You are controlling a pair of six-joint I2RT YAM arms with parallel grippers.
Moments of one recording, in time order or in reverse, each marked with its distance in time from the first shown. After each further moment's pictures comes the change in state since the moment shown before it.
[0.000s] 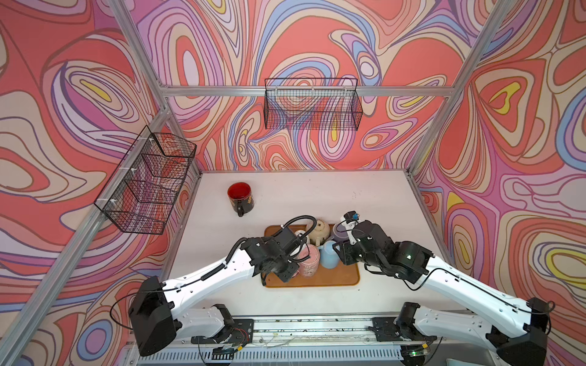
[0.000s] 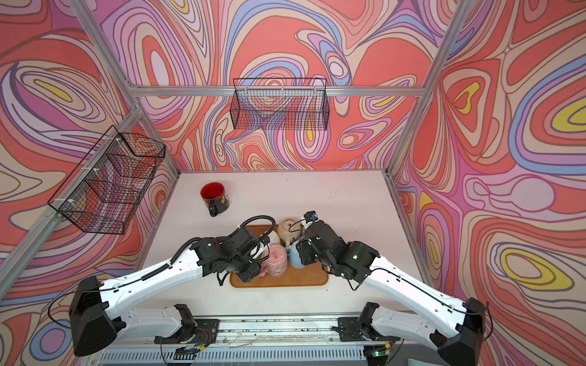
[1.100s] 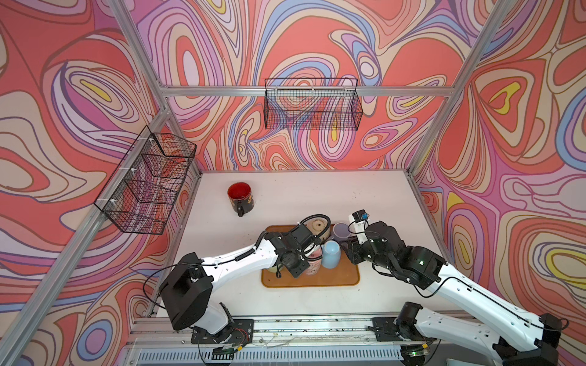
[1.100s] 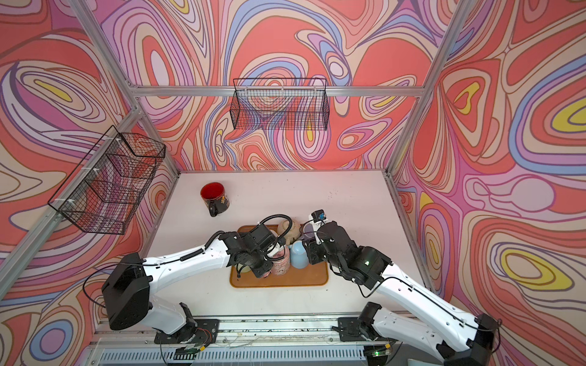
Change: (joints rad) left arm 0.000 0.224 0.054 0.121 0.023 0.117; right arm -0.044 -0.092 -0.070 0.071 -0.001 -0.097
